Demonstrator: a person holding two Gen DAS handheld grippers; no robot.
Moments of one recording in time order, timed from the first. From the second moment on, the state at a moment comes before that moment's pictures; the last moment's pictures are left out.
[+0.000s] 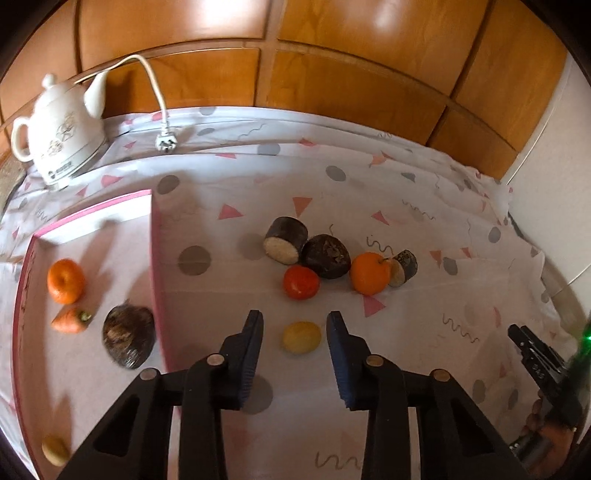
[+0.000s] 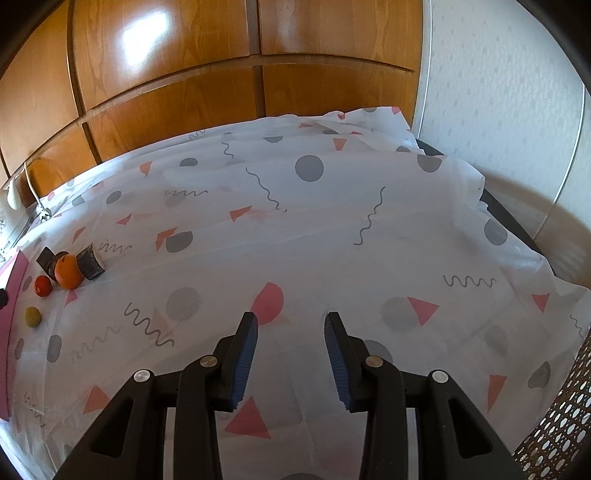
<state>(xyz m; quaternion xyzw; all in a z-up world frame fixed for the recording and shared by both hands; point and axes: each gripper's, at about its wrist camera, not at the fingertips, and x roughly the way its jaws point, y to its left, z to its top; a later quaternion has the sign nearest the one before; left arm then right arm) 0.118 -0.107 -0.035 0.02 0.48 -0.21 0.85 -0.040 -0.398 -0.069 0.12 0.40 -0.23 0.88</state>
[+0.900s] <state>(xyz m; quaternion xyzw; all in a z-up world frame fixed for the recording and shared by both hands) 0.141 -0.118 -0.046 0.00 0.48 -0.22 0.85 -0.036 -0.401 -0.077 0.13 0.42 -0.23 0.87</state>
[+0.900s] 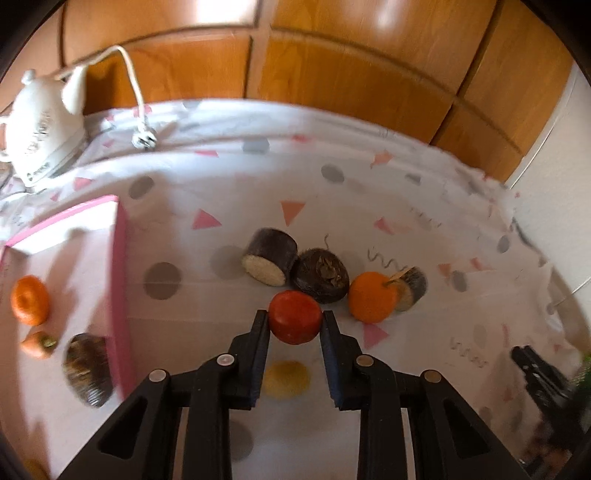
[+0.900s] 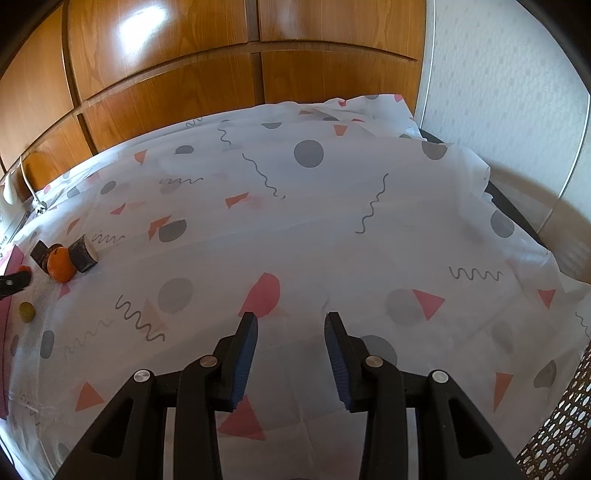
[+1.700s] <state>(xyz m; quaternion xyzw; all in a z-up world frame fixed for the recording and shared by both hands) 0.139 0.039 -0.053 -0.09 0.47 -0.05 0.88 -0.035 -0.397 -0.080 0.12 0.43 -0.23 0.87</state>
